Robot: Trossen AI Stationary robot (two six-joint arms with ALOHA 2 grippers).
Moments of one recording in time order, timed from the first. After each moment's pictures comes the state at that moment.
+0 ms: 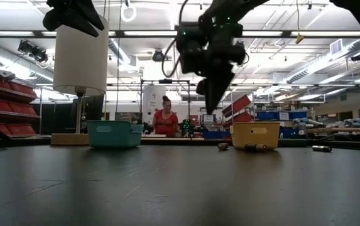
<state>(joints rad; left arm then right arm) -0.14 0.90 1.03 -0.88 -0.65 -0.77 -0.26 1.99 1.64 -1.06 -0.28 -0.30</state>
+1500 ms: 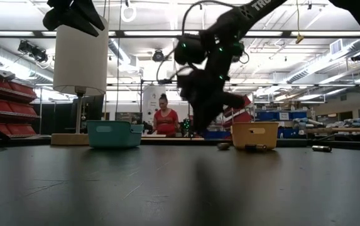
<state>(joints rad) -0.14 0.90 1.03 -0.88 -0.68 -0.77 -0.25 2.00 1.45 -0.67 0.02 -0.73</state>
